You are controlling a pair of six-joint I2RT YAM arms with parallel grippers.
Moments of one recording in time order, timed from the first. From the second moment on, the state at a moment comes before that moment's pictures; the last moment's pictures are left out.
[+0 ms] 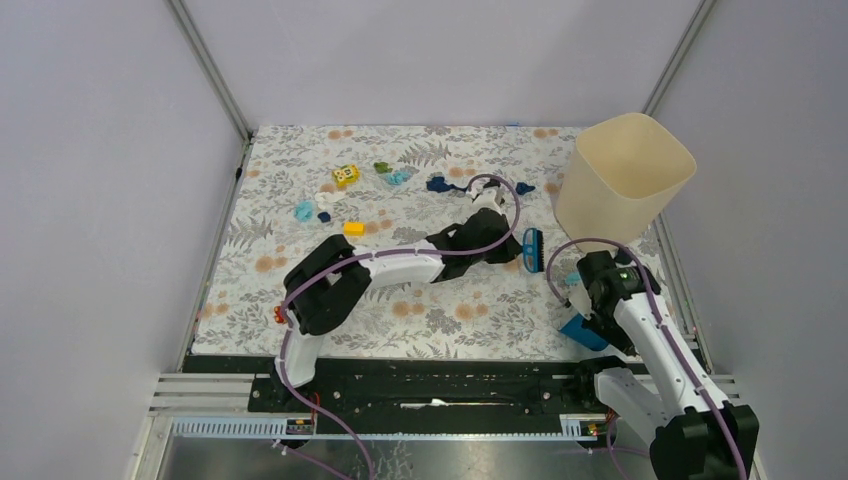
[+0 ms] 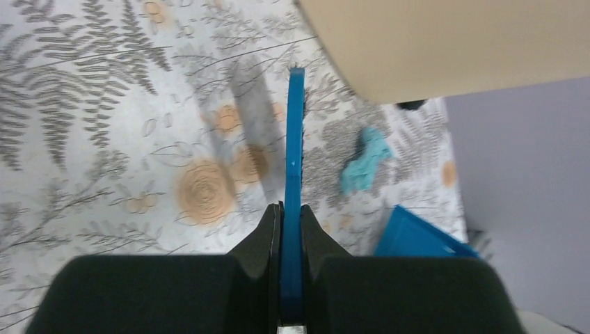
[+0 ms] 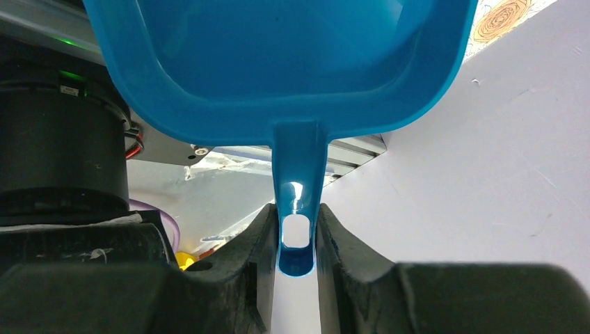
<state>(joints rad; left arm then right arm) -1.00 2.03 1.40 0.08 -0.12 -0.86 0.15 0.92 0.67 -1.40 0.41 -0.61</state>
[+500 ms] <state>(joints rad) -1.00 1.96 1.15 0.50 0.05 -1.16 0.15 0.89 1.21 -1.54 0.28 -0.58</state>
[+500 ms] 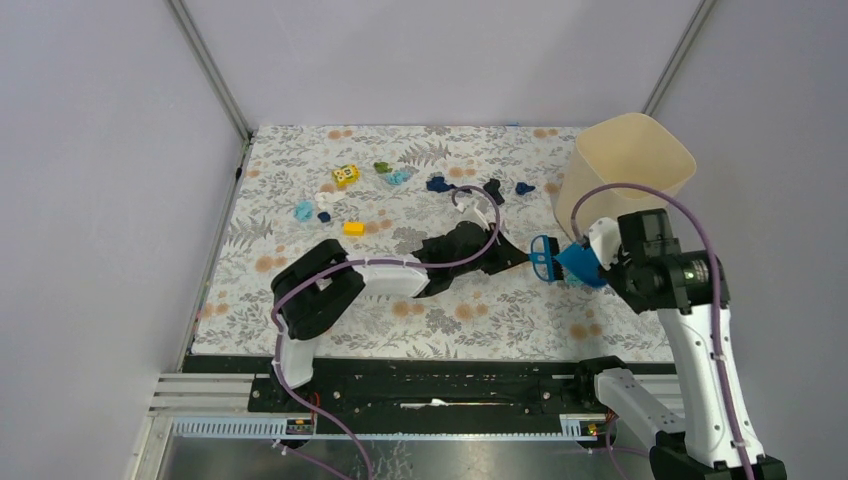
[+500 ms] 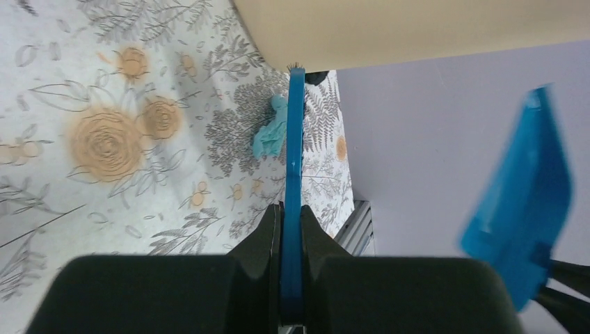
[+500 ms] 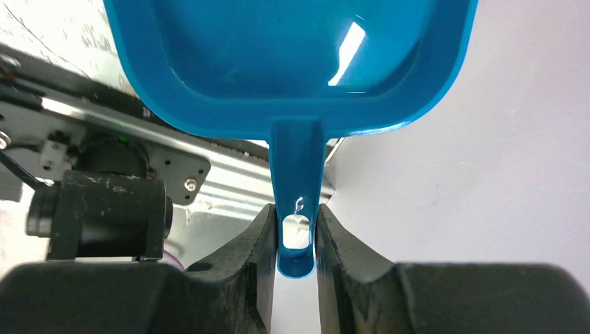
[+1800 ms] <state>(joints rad) -1.15 2.84 2.21 0.53 -0.10 -1.54 0.15 0.99 1.43 -1.30 -0.02 -0.42</state>
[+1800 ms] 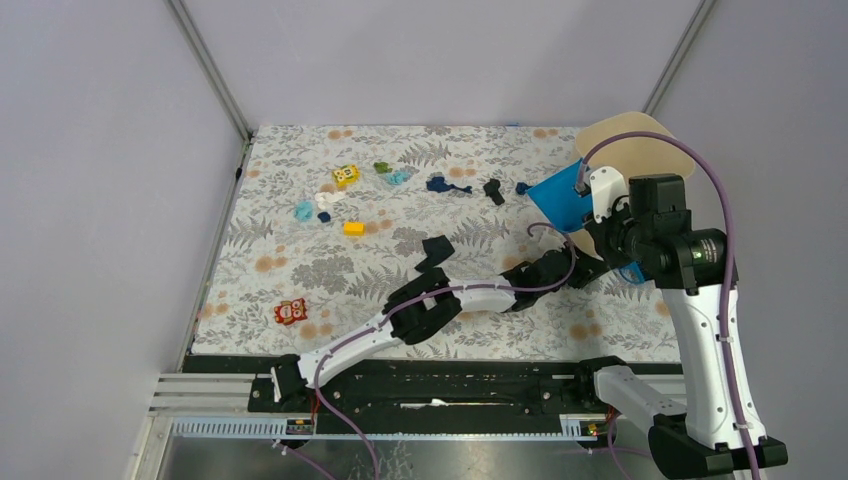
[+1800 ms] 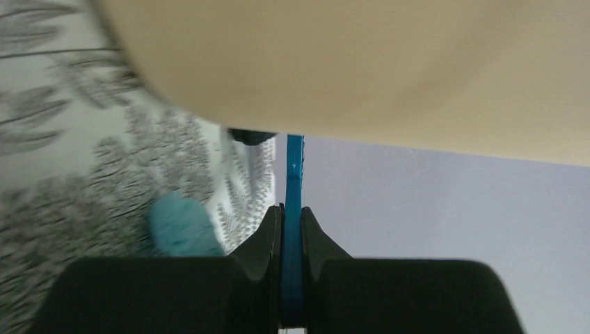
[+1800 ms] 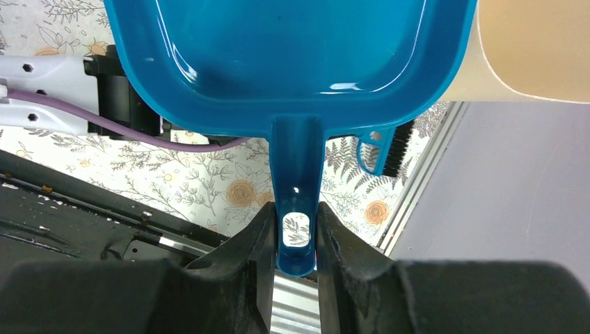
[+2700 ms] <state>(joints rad) -0.87 1.97 1.15 0.18 0.11 -1.31 0.15 0.91 1.27 -1.32 -0.04 -0.58</state>
